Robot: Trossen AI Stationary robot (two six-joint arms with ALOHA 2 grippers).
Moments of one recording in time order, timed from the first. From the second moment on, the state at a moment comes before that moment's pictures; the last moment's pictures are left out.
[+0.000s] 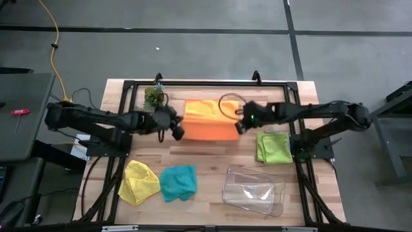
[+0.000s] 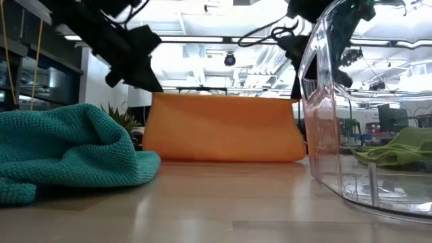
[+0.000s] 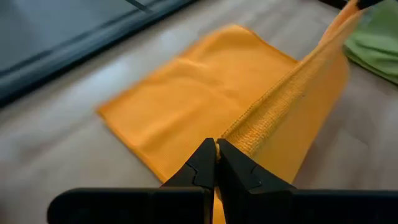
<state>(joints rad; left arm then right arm) 0.16 1.17 0.61 -0.13 -0.49 -0.46 -0.17 1.28 0.88 -0.61 0.15 0.81</state>
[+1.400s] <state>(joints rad) 0.42 1.10 0.61 0.01 -0.11 -0.33 -0.33 1.13 0.88 -0.57 -0.08 0.76</state>
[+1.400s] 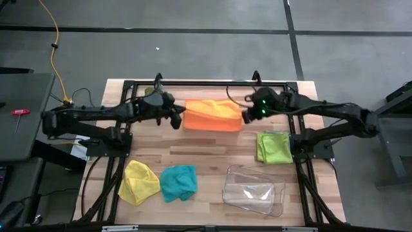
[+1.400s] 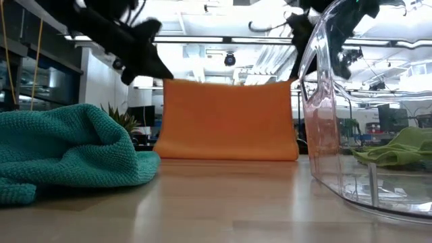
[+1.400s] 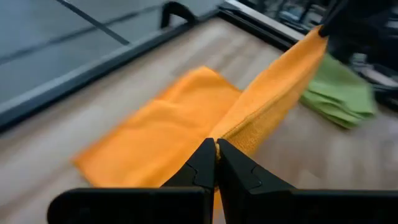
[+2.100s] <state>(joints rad) 0.19 1.12 0.61 -0.10 -0.30 -0.45 -0.12 1.07 0.88 -0.72 0.08 0.94</state>
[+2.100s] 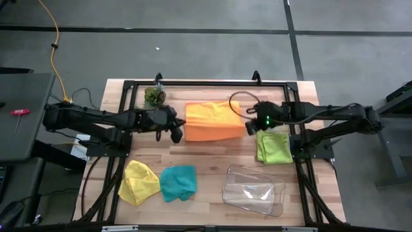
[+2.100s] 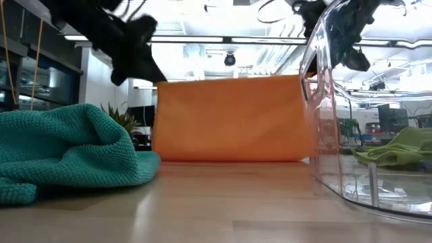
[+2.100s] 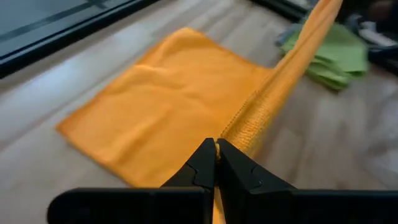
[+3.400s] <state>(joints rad) 0.52 1.42 0.61 0.08 -0.25 -0.26 -0.52 1.54 0.89 -0.45 0.13 0.79</state>
